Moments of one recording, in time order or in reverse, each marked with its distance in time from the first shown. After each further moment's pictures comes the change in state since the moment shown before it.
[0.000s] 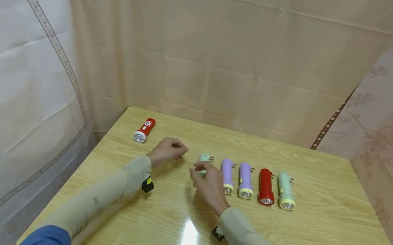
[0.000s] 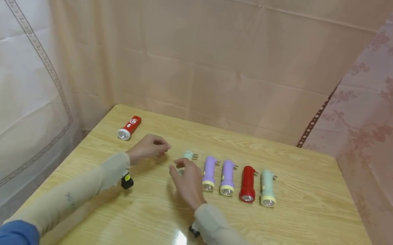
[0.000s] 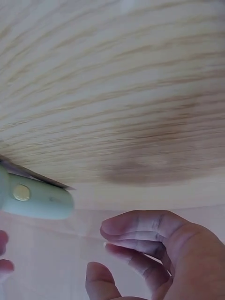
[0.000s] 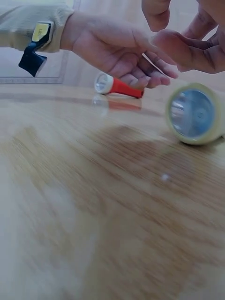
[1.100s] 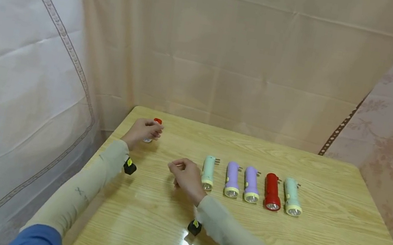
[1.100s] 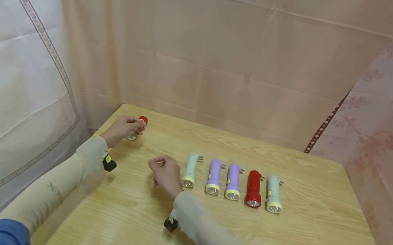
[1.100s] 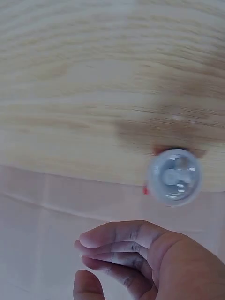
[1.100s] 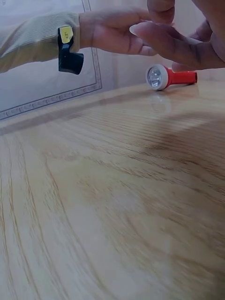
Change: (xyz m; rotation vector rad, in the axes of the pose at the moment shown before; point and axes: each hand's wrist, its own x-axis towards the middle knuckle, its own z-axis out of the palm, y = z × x) left_hand -0.014 0.002 -0.108 -0.080 0.216 0.028; right_hand 0.021 -0.039 0.059 0.398 -0.252 0.238
